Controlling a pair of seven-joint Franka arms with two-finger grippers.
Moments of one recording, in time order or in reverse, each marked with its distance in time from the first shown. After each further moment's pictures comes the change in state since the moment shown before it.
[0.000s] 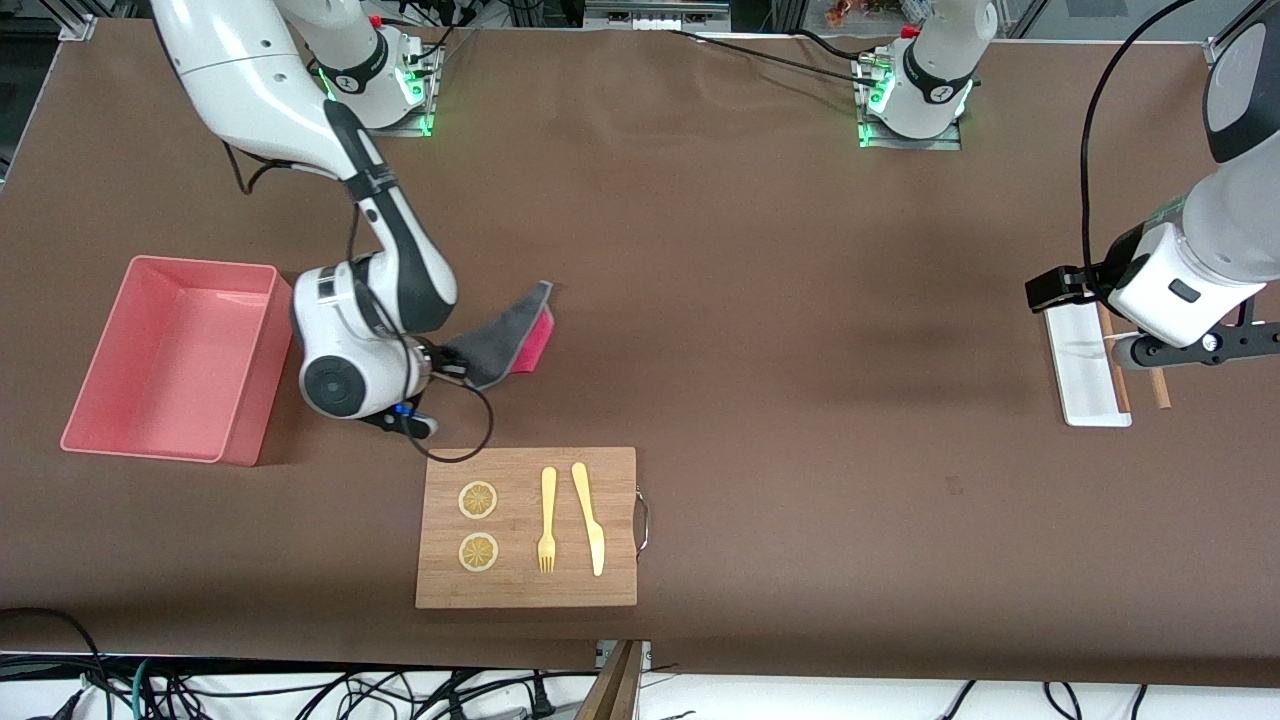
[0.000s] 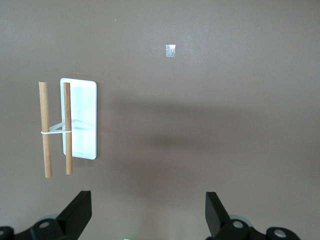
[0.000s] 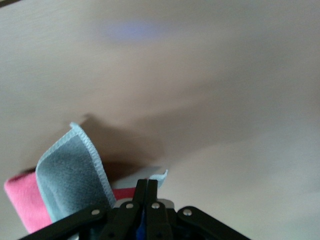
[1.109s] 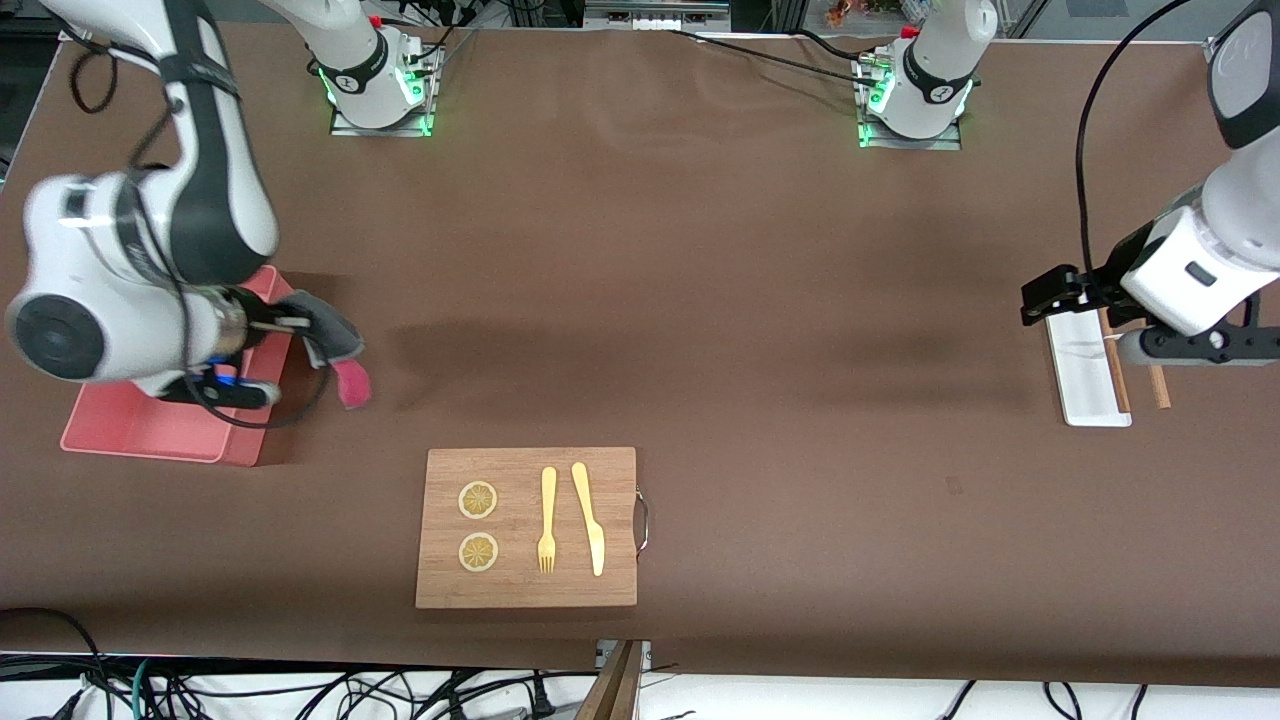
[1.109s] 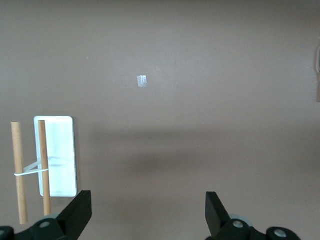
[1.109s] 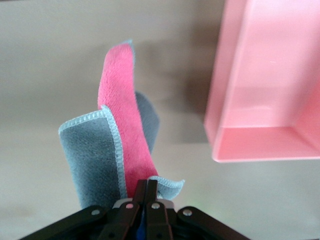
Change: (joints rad) left arm -0.240 -0.149 0.346 -0.166 -0.189 0.235 0.189; right arm -0.089 -0.271 -0.126 0.129 -0.122 -0.424 -0.373
